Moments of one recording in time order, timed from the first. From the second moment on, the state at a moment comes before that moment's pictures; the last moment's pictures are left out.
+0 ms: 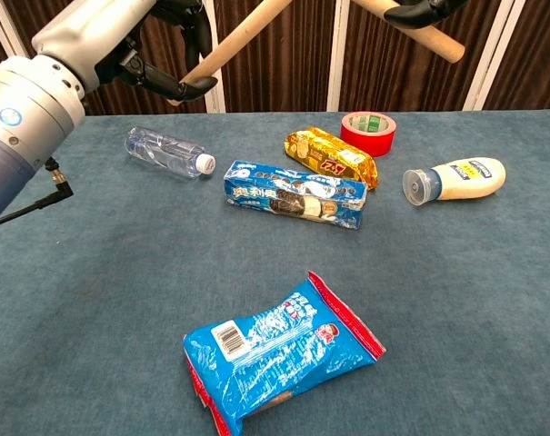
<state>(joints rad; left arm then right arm) -0.73 -1.76 -0.31 -1.39 1.42 1.37 0.22 0.76 -1.12 0.36 -1.94 -1.08 1.05 -0.17</state>
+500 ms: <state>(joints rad) -0.73 -1.76 -0.32 -1.41 1.43 1.39 0.24 0.76 -1.11 0.34 -1.95 -1.08 1.05 -0.17</state>
